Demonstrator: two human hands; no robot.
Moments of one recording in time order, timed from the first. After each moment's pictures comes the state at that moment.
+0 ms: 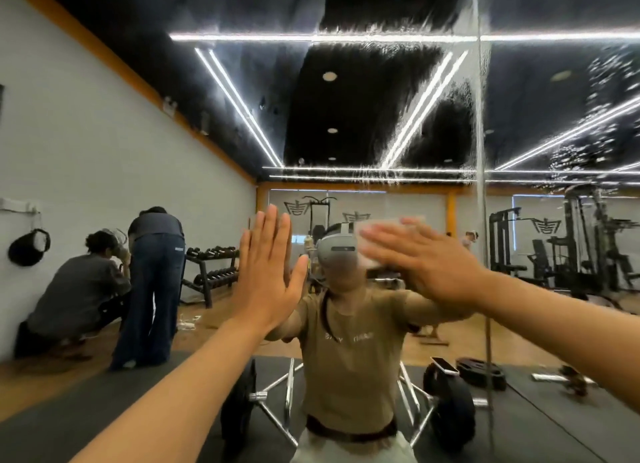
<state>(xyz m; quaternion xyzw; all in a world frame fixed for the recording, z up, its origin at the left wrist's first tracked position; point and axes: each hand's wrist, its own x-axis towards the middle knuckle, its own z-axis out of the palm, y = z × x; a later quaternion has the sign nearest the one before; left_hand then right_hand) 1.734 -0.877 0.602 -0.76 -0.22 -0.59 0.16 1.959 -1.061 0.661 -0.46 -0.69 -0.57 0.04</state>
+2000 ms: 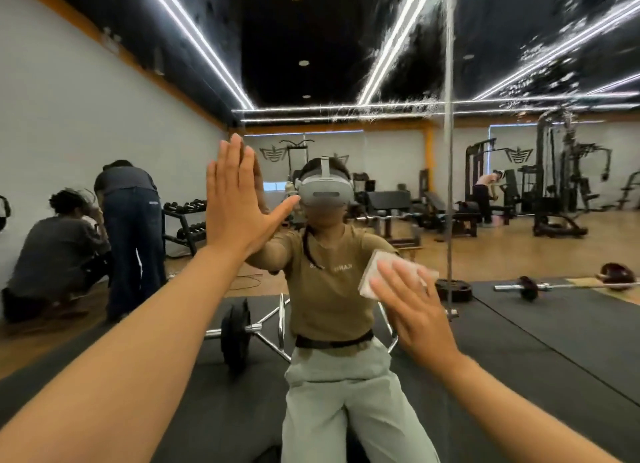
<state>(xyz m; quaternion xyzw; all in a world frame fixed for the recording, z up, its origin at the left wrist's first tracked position) 1.728 -0.892 0.598 -0.75 -0.26 -0.58 0.18 1.963 -1.065 0.431 -0.54 -0.60 -0.49 0.33</state>
